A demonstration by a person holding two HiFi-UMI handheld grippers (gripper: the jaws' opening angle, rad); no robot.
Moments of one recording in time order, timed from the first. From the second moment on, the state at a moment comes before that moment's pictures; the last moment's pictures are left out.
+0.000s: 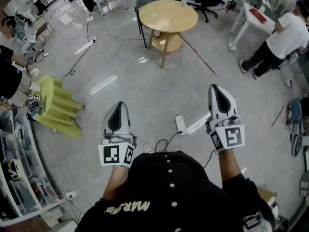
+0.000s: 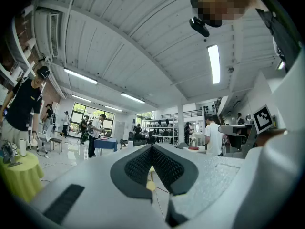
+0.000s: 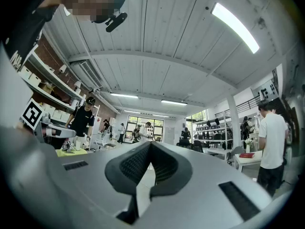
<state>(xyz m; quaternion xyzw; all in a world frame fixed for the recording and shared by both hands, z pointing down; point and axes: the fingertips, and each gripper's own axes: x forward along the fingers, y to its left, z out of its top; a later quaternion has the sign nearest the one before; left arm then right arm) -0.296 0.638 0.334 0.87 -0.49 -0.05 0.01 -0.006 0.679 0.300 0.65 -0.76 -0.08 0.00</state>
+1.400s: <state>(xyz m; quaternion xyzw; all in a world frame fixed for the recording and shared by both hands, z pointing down) -0.204 0.671 0.342 0.85 -0.53 -0.04 0.00 0.073 0.722 0.314 0.62 -0.78 -0.08 -0.04</state>
